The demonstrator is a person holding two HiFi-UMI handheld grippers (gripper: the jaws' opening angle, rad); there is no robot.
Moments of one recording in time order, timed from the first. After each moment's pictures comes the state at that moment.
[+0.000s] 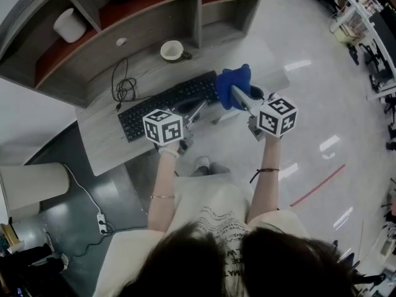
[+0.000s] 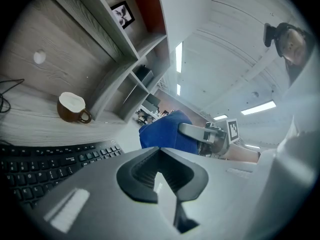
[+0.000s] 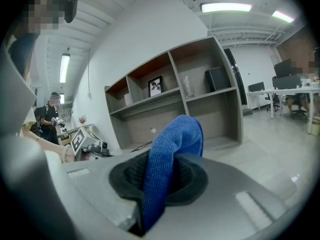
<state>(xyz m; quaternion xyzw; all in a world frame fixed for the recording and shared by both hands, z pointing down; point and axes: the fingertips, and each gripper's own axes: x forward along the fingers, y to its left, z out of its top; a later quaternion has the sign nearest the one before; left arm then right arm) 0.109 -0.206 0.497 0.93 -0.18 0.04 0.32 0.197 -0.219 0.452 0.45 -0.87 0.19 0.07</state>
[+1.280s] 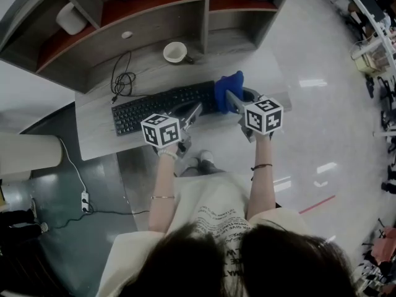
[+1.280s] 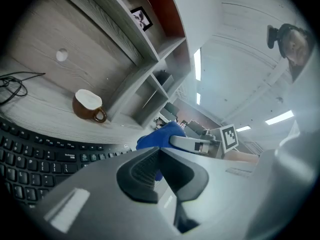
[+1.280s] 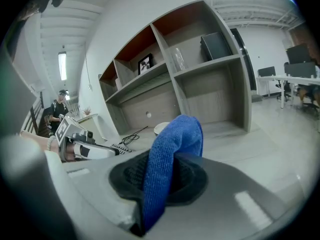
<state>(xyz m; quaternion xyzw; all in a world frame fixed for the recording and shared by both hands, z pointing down) 0.133 -0.248 0.523 0.88 -0.31 0.01 0.35 0.227 -0.287 0.522 0.38 -0.88 0.24 0.14</state>
